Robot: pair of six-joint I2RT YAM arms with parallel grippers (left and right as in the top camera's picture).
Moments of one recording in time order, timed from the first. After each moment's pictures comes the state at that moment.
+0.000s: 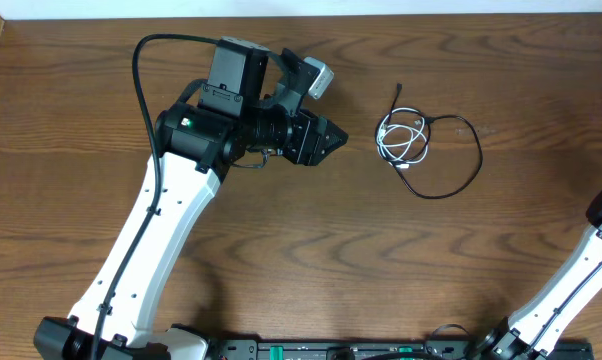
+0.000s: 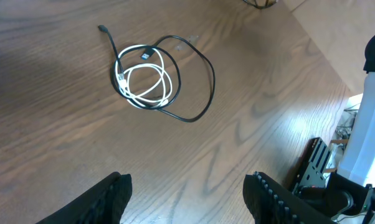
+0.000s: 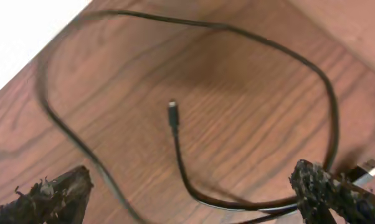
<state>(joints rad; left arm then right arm) -0.37 1.51 1.53 -0.89 0.63 0.02 -0.65 2.57 2.58 -0.92 -0.11 0.17</state>
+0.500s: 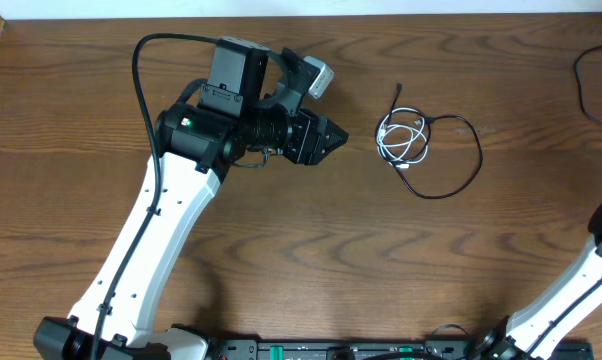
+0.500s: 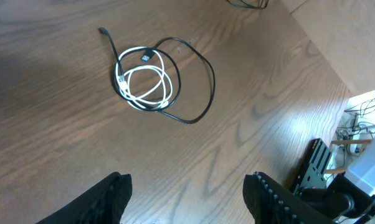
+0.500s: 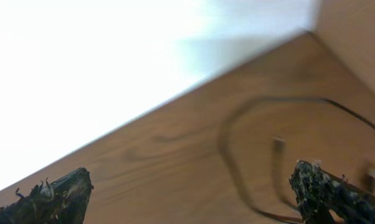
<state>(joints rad) -0.37 1.51 1.53 -0.88 0.63 0.02 -0.60 2.27 2.58 -0.99 -0.44 0.12</state>
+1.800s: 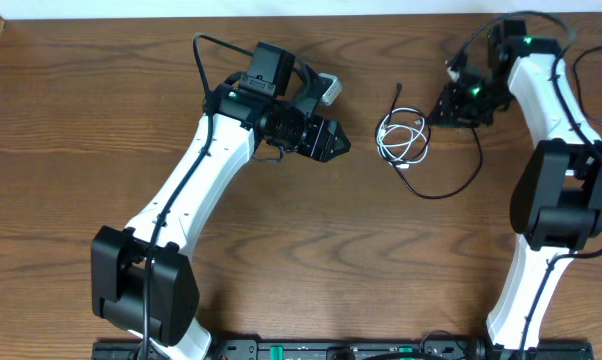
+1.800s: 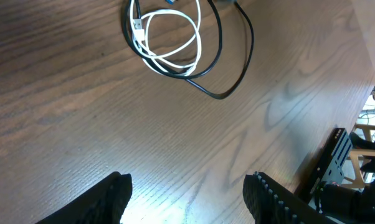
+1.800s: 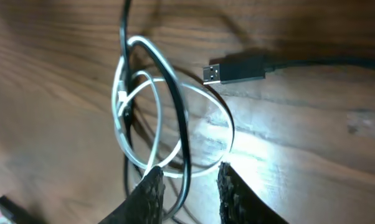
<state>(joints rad) -0.37 1.77 1.50 -0.84 0.63 0.02 -0.05 2.23 1.85 -1.15 -0.49 -0.05</state>
